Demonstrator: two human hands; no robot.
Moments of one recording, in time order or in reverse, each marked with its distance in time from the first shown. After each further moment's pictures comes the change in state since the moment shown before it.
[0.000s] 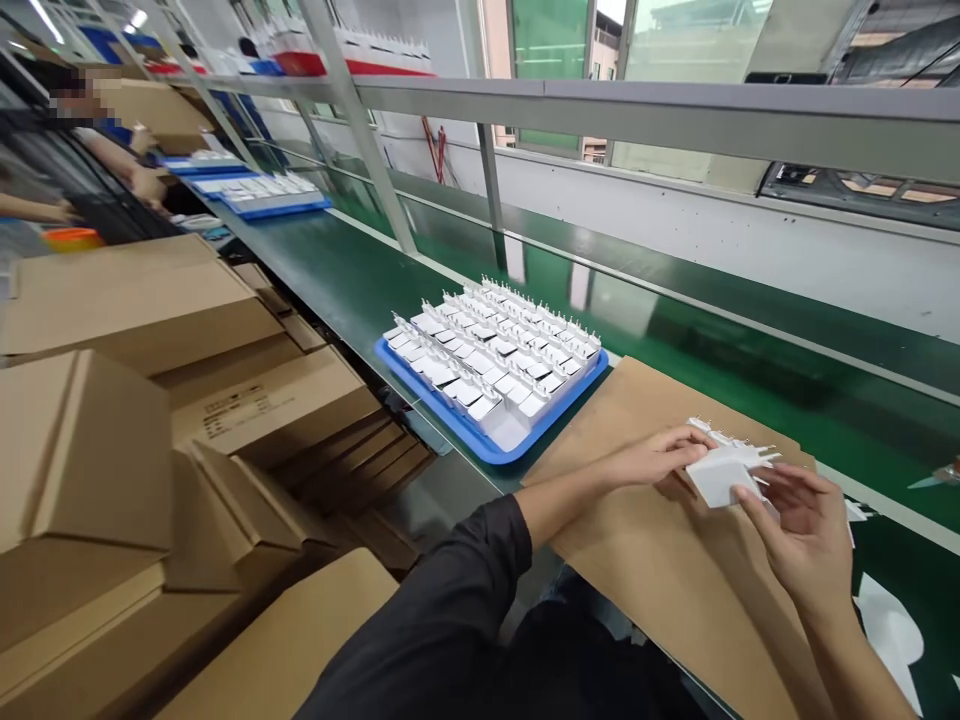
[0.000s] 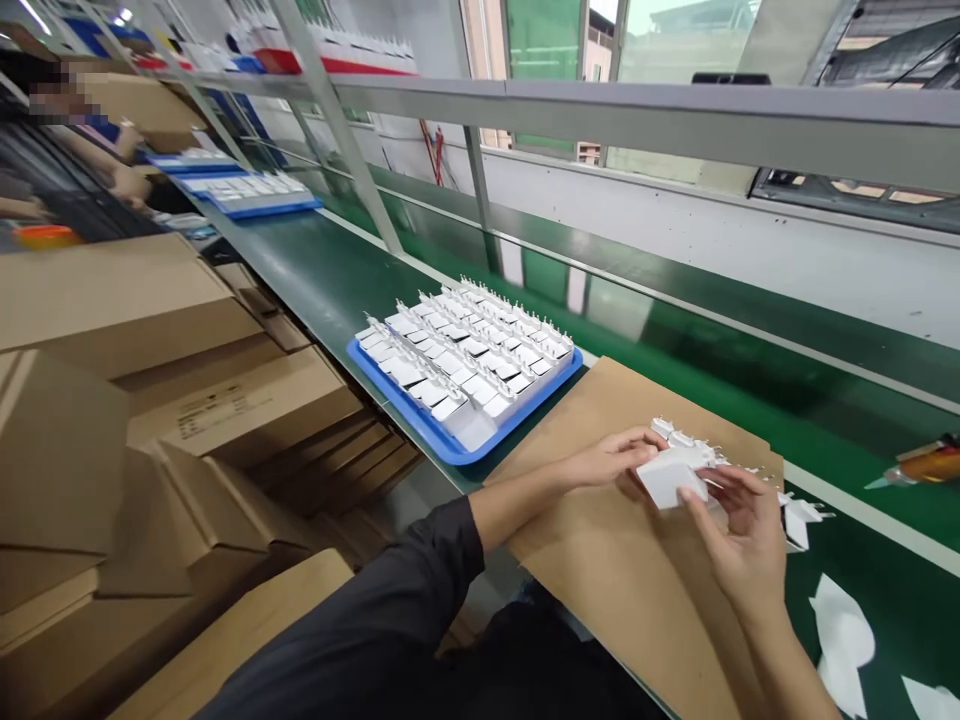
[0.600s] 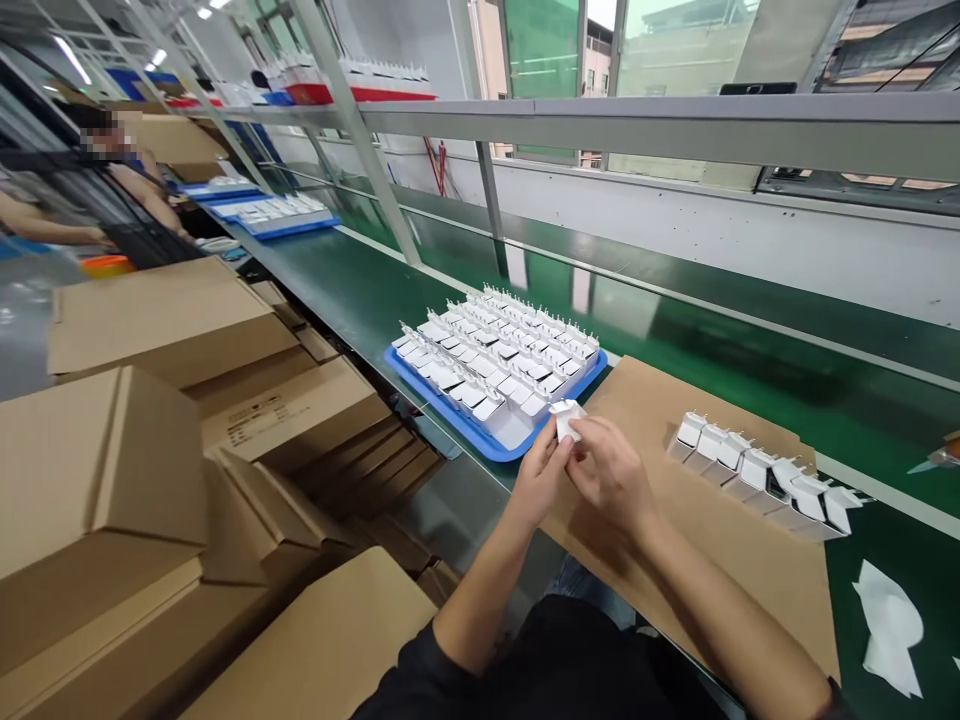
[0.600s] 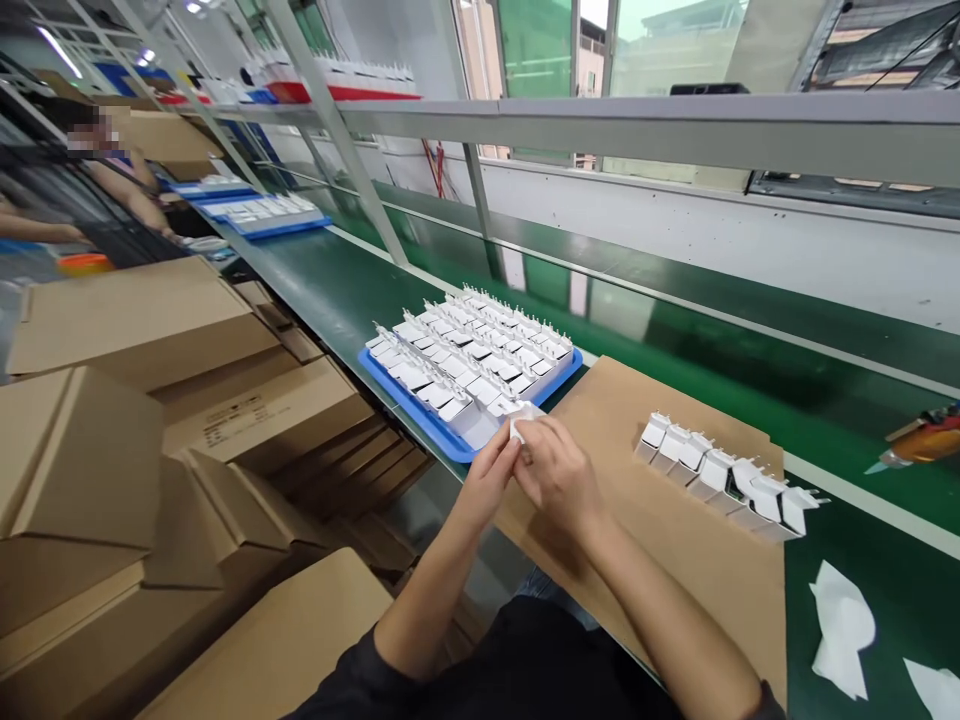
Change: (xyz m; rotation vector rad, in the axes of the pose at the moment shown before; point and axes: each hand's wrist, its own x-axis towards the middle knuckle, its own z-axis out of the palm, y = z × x) left_hand -0.138 0.012 -0.011 0.145 0.867 0.269; right_hand -0.003 -0.072 0.162 -0.058 -0.261 -0.752
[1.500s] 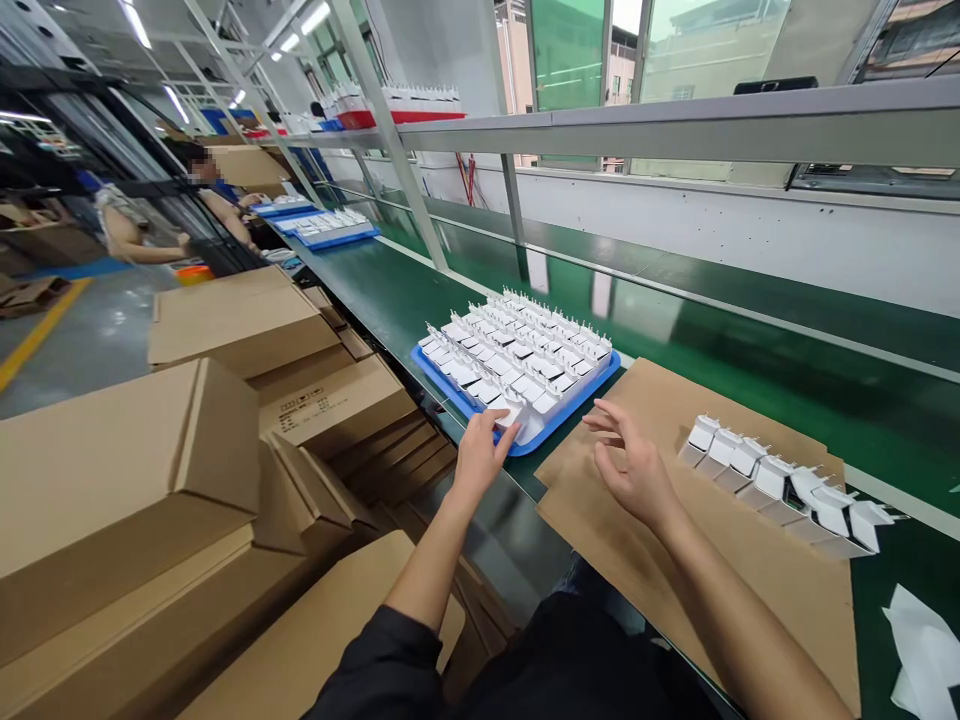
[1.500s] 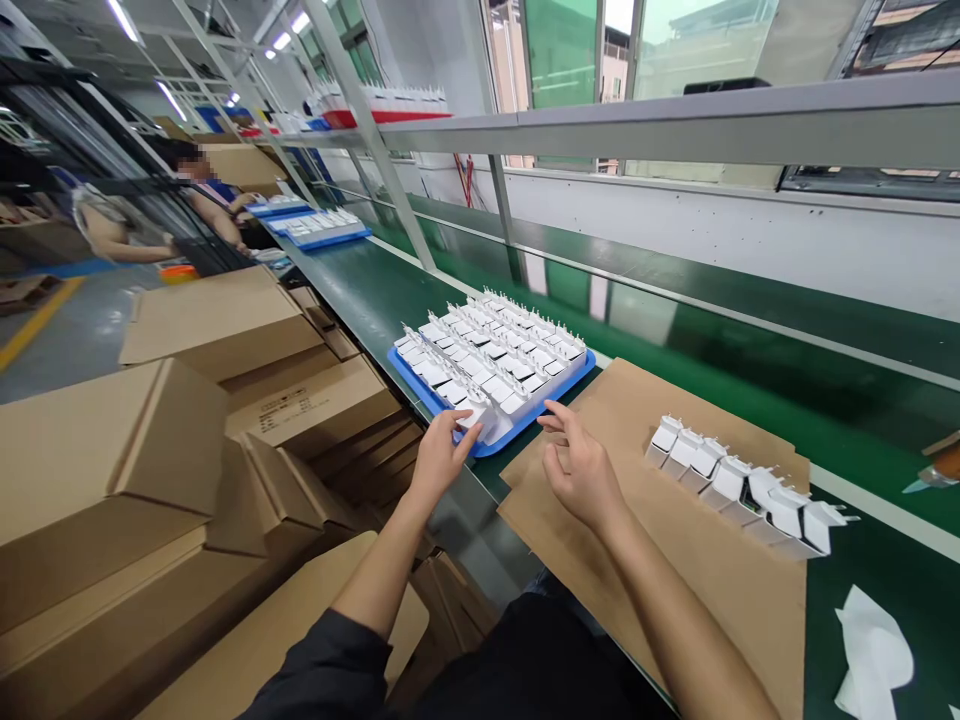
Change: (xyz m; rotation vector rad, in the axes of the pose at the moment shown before) left_hand 0.027 -0.025 -0.123 1.195 0.316 0.309; right_hand -0.006 0.010 -0.017 0.350 -0.211 0.445
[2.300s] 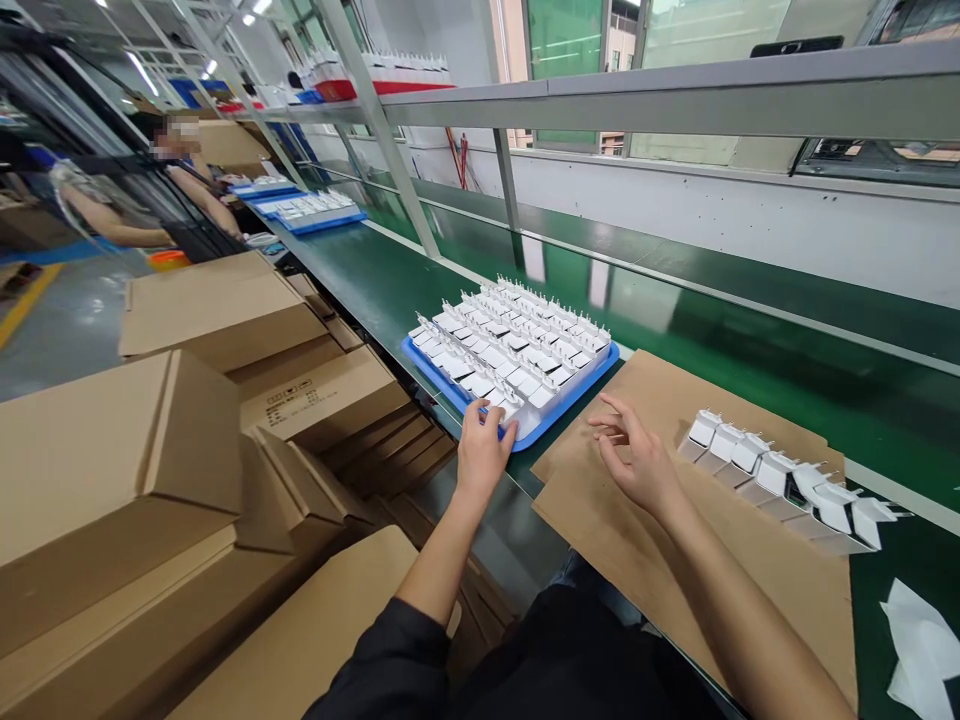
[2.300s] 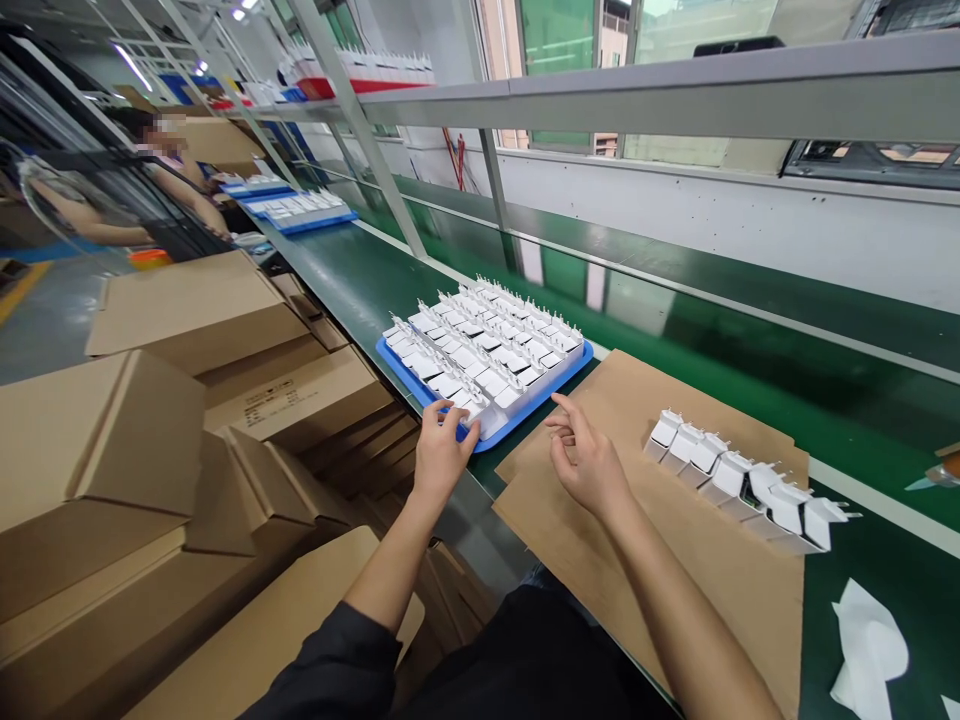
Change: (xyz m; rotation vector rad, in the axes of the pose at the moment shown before) left_hand -0.008 0.015 0.013 0.178 0.058 -0.066; right_hand 0.001 0.017 -0.005 -0.014 -0.034 0.072
